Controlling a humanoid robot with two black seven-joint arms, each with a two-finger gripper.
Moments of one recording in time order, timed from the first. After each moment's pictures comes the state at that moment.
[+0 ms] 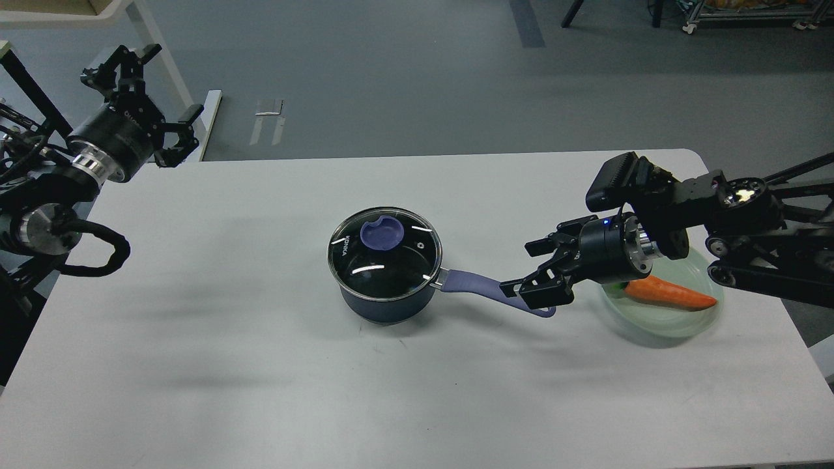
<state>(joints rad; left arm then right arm) -0.87 0.67 -0.37 -0.84 -0.11 -0.35 -0.38 1.47 -0.60 -0.53 1.36 -1.47 0.08 0.42</state>
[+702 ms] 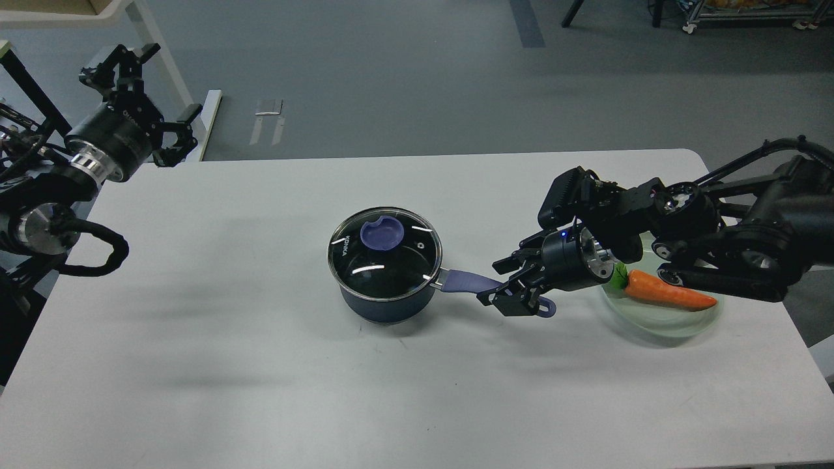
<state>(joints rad) -0.87 0.67 -0.37 -0.84 -0.10 -0.35 -0.38 1.45 -0.44 -0.59 1.23 -1.47 0.08 0.44</state>
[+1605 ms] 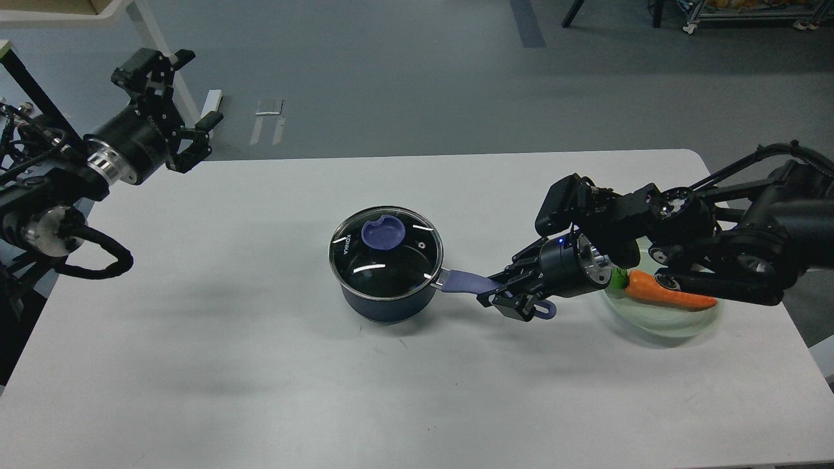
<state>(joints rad) -0.89 0.68 -0.35 -0.91 0.15 -0.34 -0.38 1.45 -0.43 -0.59 1.23 -1.47 0.08 0.45</state>
